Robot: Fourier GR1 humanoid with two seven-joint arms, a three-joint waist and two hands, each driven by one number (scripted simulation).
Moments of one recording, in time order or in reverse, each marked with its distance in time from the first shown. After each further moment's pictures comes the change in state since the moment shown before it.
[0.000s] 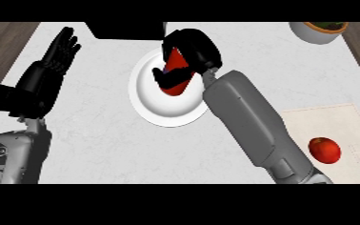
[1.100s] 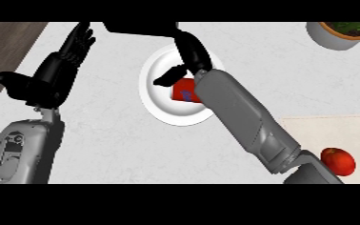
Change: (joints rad) left arm -0.078 -0.033 -0.032 0.052 -0.023 -0.012 -0.009; right arm -0.146 0.008 0.162 0.389 -0.546 -0.311 -0.189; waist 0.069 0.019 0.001
